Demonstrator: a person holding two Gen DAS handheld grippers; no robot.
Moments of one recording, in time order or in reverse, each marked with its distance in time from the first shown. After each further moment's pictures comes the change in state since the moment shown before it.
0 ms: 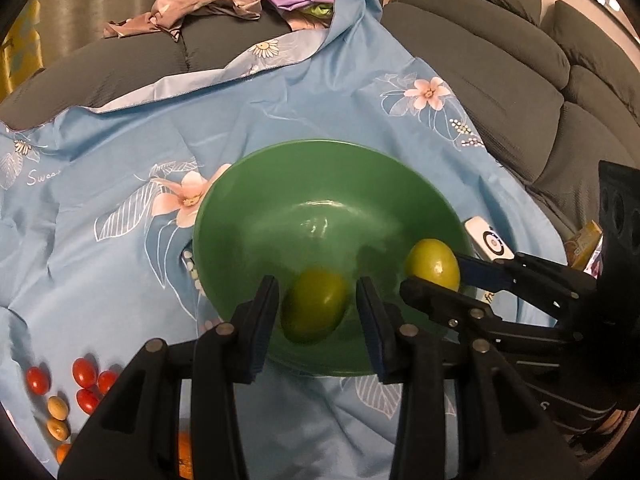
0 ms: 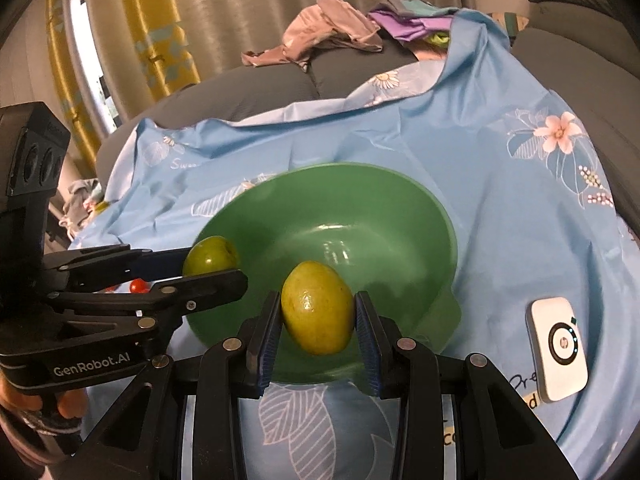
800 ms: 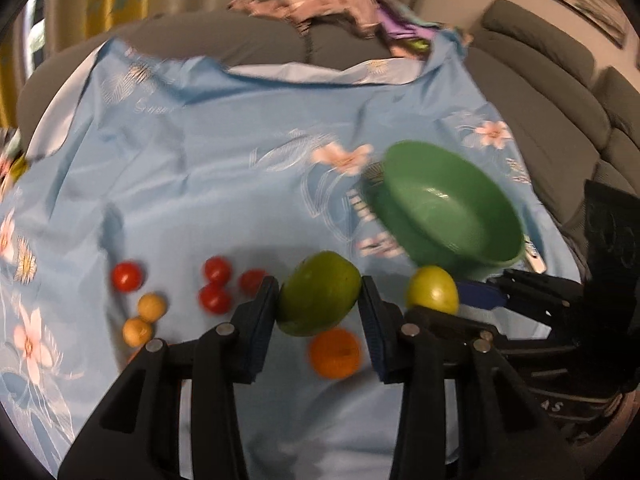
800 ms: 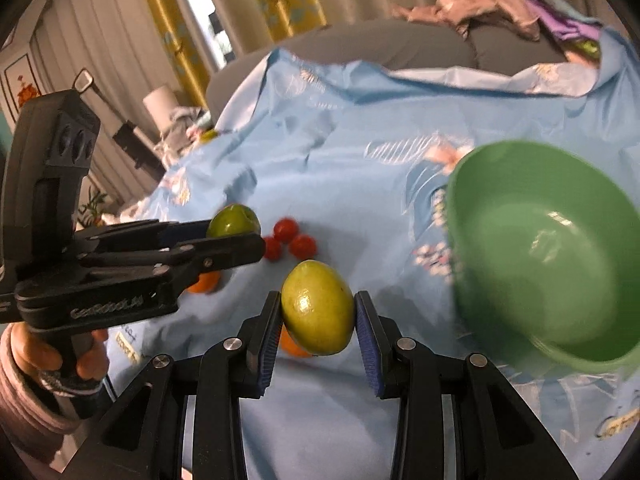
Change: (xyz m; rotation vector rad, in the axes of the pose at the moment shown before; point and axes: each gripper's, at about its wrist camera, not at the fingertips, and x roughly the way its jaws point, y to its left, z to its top) left arm -0.091 0.104 -0.073 -0.206 -0.058 0.122; right arm 0.013 0.120 -0.019 -0.202 0.101 0.306
